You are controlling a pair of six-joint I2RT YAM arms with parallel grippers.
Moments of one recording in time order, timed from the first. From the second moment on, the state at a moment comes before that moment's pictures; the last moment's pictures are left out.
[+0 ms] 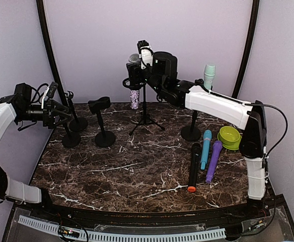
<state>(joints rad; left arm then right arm) 0.22 1.22 1.21 -0.98 1.13 0.73 0.89 2.08 2.02 0.14 0.36 -0.06</state>
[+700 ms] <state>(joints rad) 0.22 1.18 1.21 -0.99 1.18 0.74 0.89 2.01 1.96 0.03 0.21 -0.10</state>
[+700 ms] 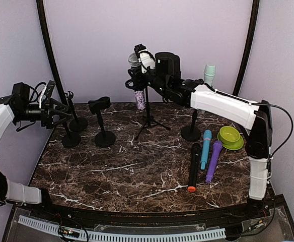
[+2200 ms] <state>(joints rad) -0.44 1.42 1.16 -0.36 0.92 0.48 1.13 1.54 1.33 0.22 -0.14 0.06</state>
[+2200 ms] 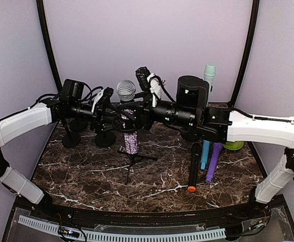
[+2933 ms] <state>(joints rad) -0.52 1.48 1.17 -0.33 0.99 0.42 1.13 1.59 1.40 0.22 -0.24 0.05</state>
